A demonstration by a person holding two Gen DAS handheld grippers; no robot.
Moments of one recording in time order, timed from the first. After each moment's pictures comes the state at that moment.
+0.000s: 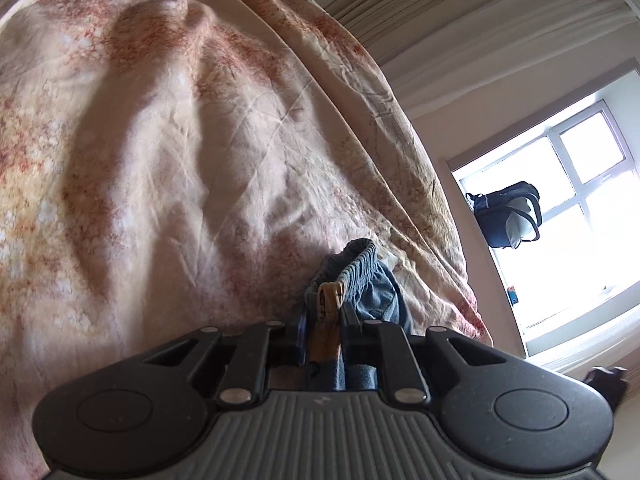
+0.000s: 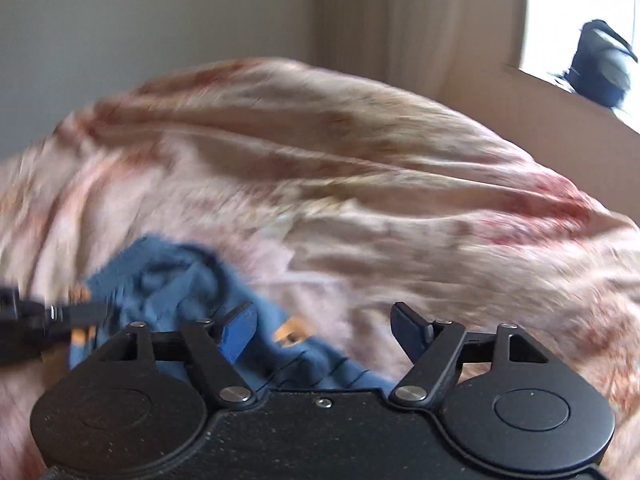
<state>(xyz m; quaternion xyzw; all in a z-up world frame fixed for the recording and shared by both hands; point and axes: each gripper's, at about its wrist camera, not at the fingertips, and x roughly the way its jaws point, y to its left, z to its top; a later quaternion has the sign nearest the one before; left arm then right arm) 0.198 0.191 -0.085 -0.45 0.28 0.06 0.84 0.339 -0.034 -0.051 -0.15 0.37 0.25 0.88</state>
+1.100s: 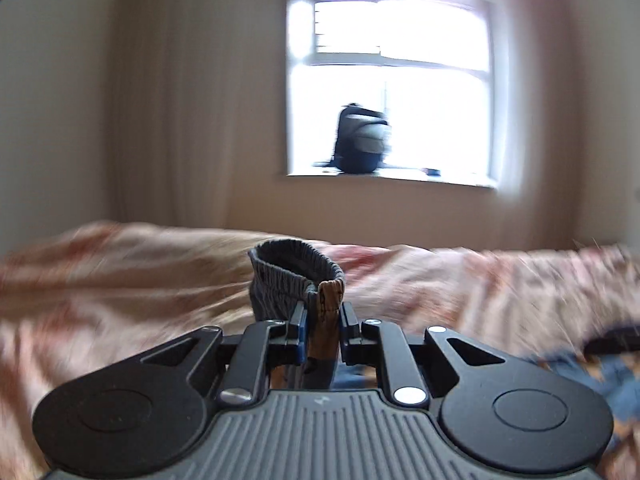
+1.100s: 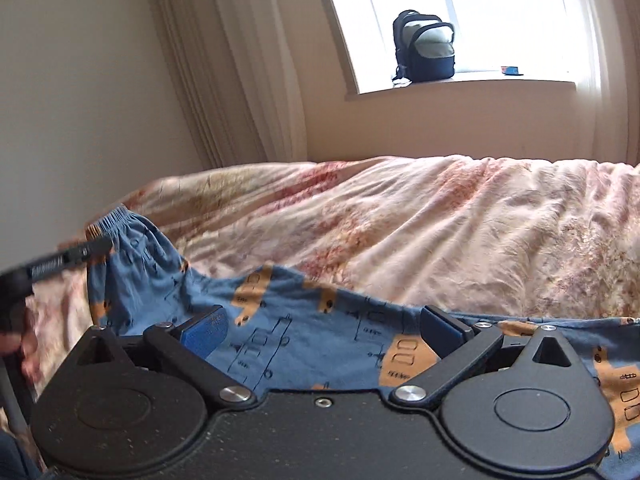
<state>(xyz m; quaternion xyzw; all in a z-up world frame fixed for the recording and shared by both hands) 0.163 -0.024 0.027 0.07 0.18 -0.11 0.98 0.144 -0.315 0.006 0.14 0.29 0.12 0.94</state>
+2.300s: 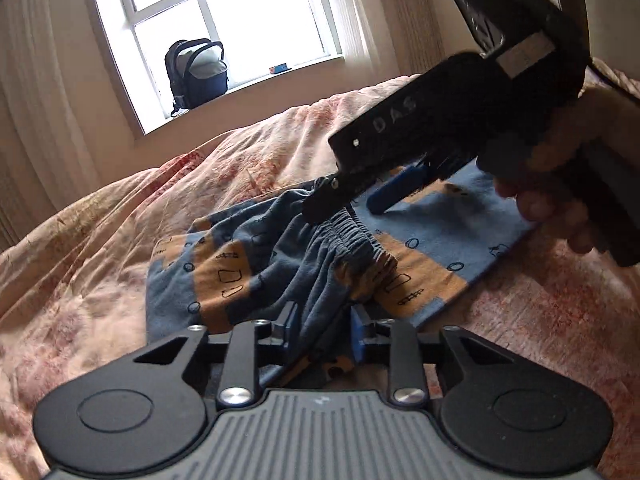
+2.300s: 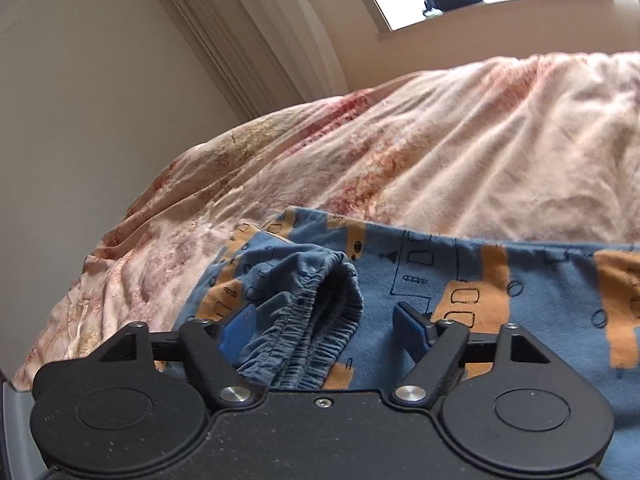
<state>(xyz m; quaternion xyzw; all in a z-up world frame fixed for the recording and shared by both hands) 0.115 -0.109 -0.072 0.24 0.28 -0.25 0.89 0.203 -0.299 -0.069 0.21 0.37 0.20 0.88</state>
